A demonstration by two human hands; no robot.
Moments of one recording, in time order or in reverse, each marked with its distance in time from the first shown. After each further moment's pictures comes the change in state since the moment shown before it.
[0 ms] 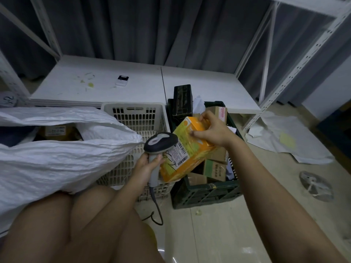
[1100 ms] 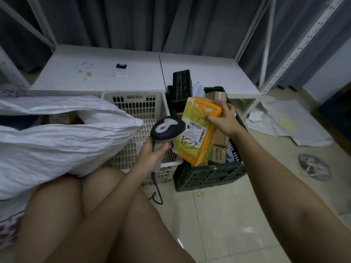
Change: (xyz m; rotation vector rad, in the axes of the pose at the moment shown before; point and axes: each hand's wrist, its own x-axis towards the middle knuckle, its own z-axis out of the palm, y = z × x) left_hand -0.031 0.016 0.006 0.174 -0.065 0.093; right_hand -0.003 0.056 0.003 0.103 0.192 0.049
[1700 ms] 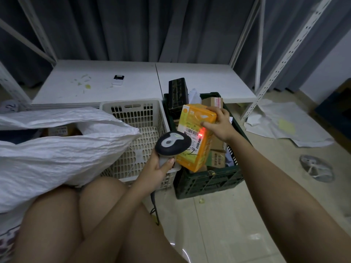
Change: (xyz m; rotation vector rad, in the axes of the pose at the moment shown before) left_hand -0.027 0.014 0.020 0.297 -0.081 0.047; right_hand 0.001 0.009 -0.003 0.034 -0.019 -0.037
